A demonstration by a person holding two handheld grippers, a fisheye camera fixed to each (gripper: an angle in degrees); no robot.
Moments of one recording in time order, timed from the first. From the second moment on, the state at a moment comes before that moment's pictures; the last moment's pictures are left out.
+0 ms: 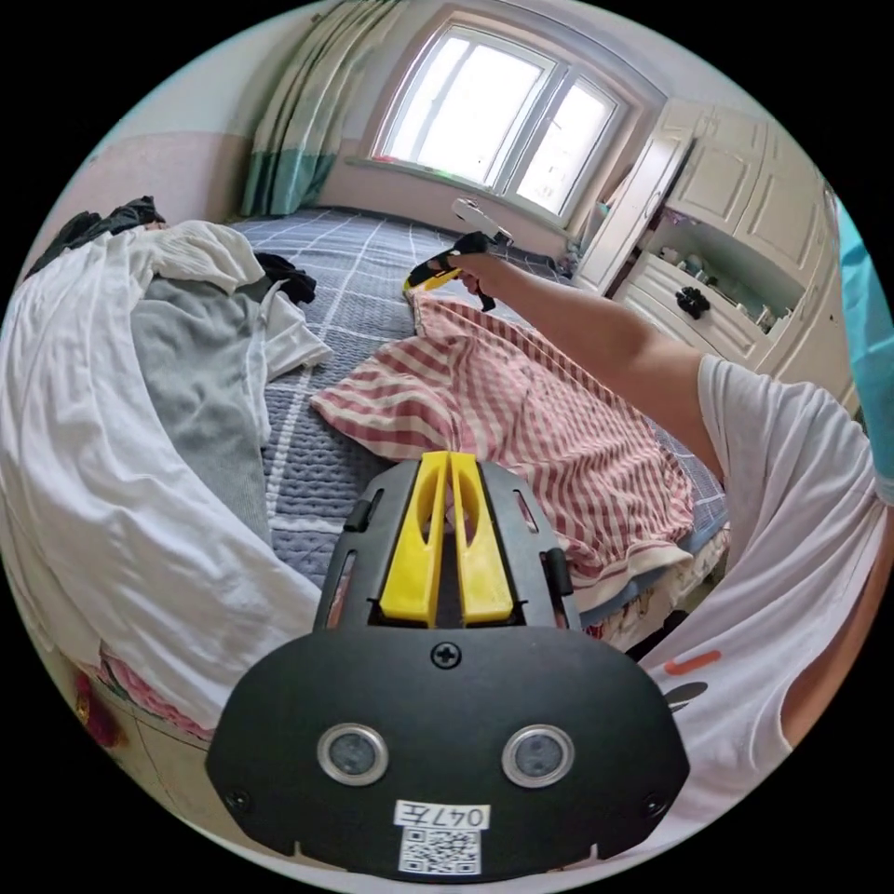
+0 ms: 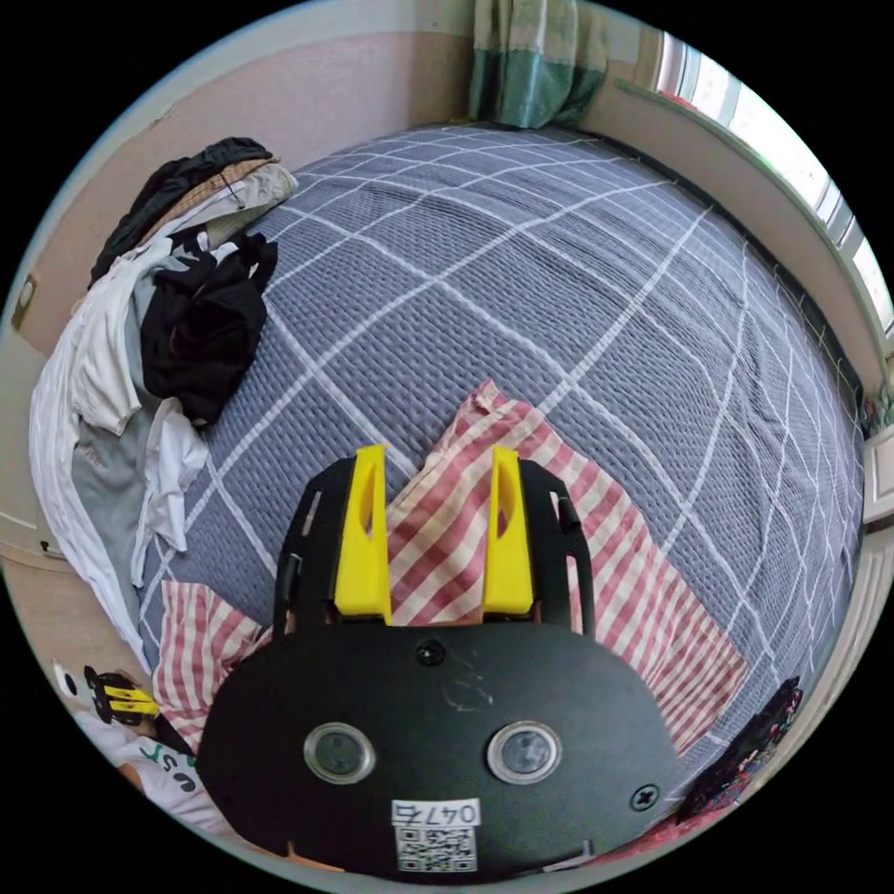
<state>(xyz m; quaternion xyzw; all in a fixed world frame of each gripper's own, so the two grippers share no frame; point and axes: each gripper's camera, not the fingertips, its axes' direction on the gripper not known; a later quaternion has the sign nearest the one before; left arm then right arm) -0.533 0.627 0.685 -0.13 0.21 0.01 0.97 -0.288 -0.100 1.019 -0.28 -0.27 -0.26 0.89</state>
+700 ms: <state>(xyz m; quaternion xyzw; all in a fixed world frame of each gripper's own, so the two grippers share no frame) -0.465 0.622 0.683 -0.14 0.24 0.01 0.96 -0.245 -0.089 1.012 -0.22 -0.24 -0.26 0.91</state>
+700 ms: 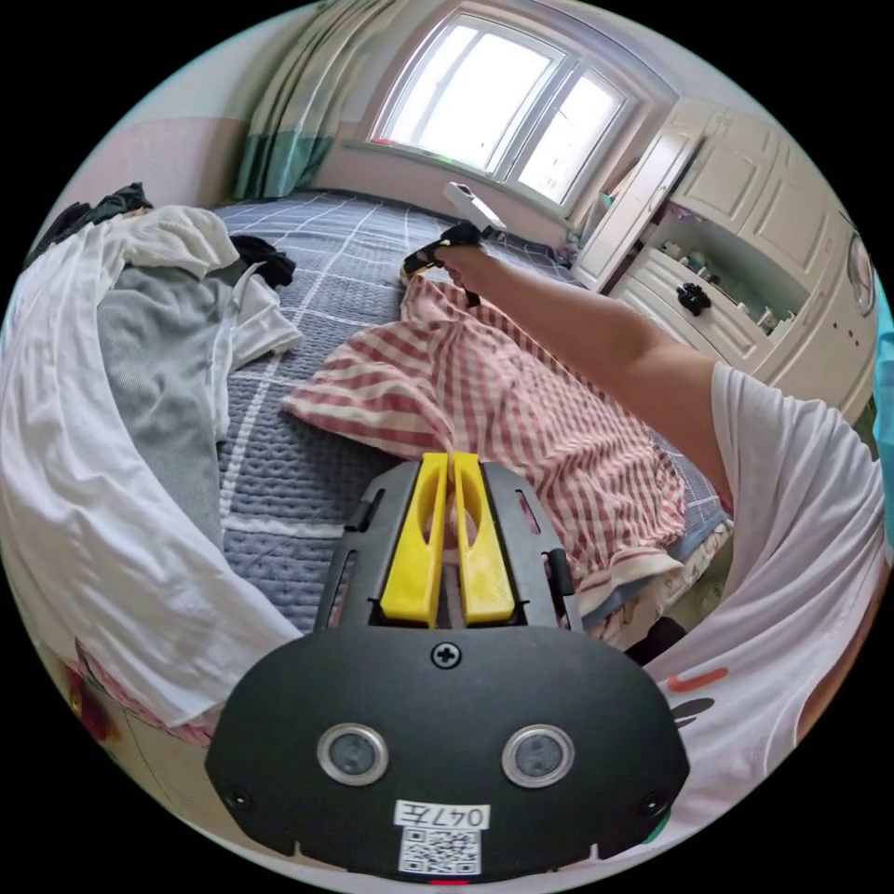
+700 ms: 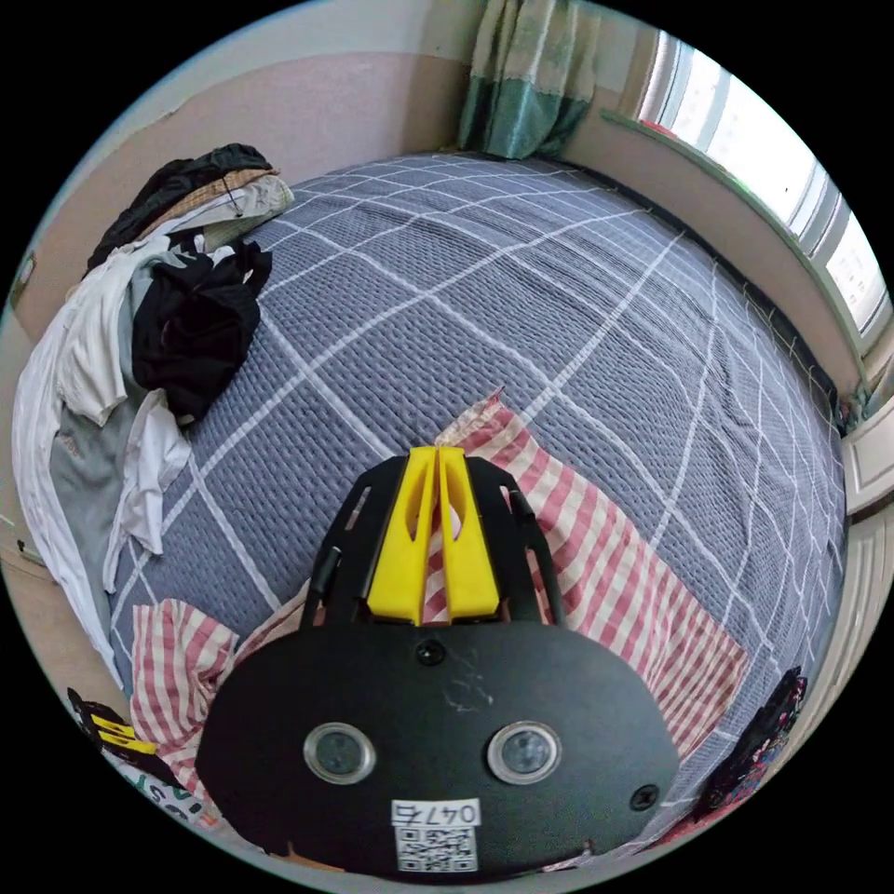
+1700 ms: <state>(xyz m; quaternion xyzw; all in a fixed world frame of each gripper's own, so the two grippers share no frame) -0.140 0.636 0.649 -0.23 0.26 0.33 0.88 0.070 0.030 0.970 -0.12 -0.32 -0.11 0.93</state>
